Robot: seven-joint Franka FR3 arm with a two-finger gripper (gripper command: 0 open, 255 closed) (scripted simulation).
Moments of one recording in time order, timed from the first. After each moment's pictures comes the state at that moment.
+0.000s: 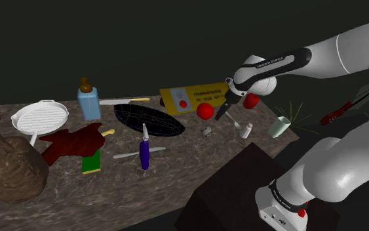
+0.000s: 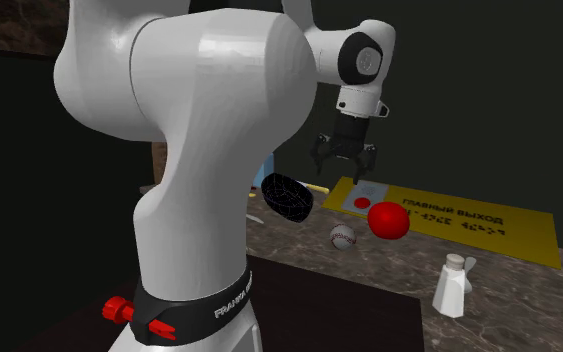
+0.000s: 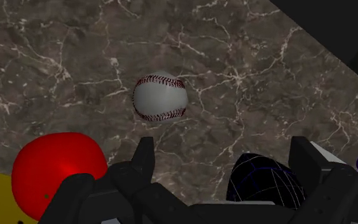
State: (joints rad) arm 0.07 -0.13 -0.29 -2.58 0.29 2.44 -0.71
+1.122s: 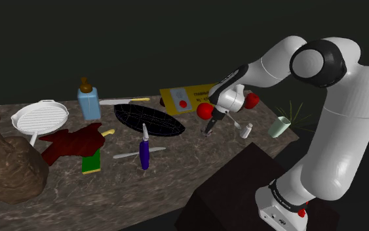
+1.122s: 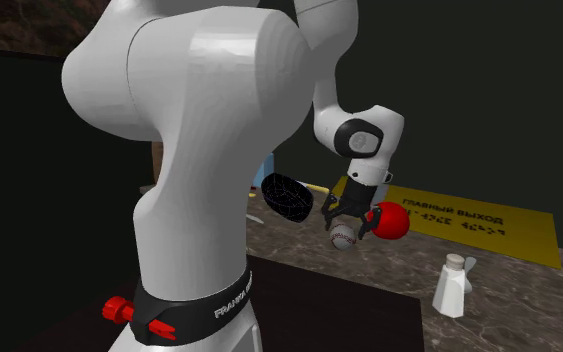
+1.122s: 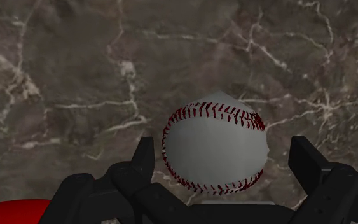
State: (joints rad) arm 0.00 0.42 -0.20 -2.35 0.73 2.61 -1.19
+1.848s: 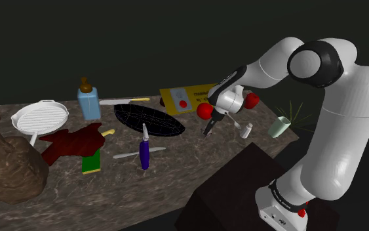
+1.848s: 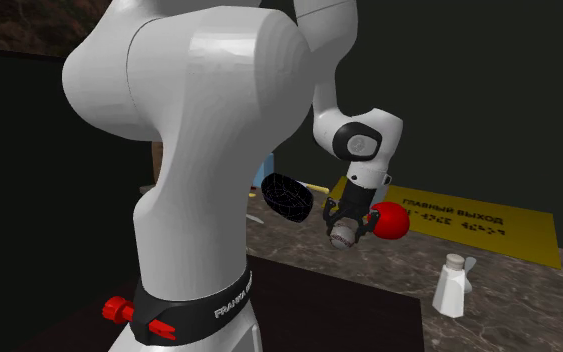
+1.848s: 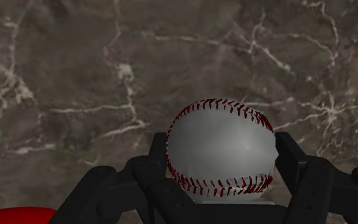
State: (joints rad) arm 0.00 0.44 -0.19 -2.35 0.75 2.62 -1.21
